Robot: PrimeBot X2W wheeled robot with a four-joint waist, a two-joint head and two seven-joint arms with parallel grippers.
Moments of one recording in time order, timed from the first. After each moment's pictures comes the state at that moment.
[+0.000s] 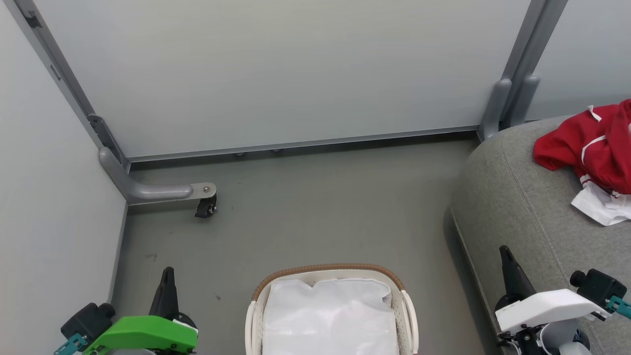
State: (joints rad) left arm -0.02 0.05 -0.06 0.32 -0.90 -0.08 -0.10; right arm -0.05 -0.04 -0.03 0.30 0.81 0.13 -0.10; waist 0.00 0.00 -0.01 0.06
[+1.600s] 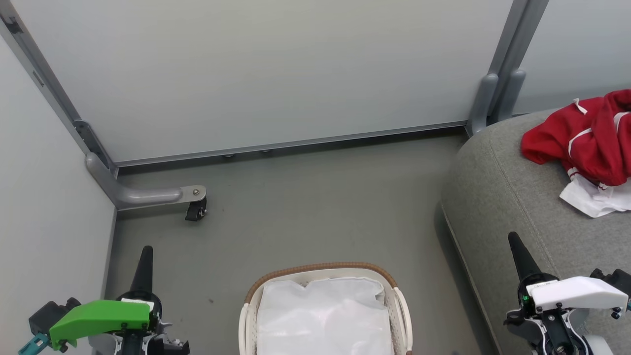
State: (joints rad) left arm -0.07 0.05 0.05 0.27 -1.35 -0.11 0.03; right arm -0.09 -0.04 -0.08 0.27 1.31 0.13 0.04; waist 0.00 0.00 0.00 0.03
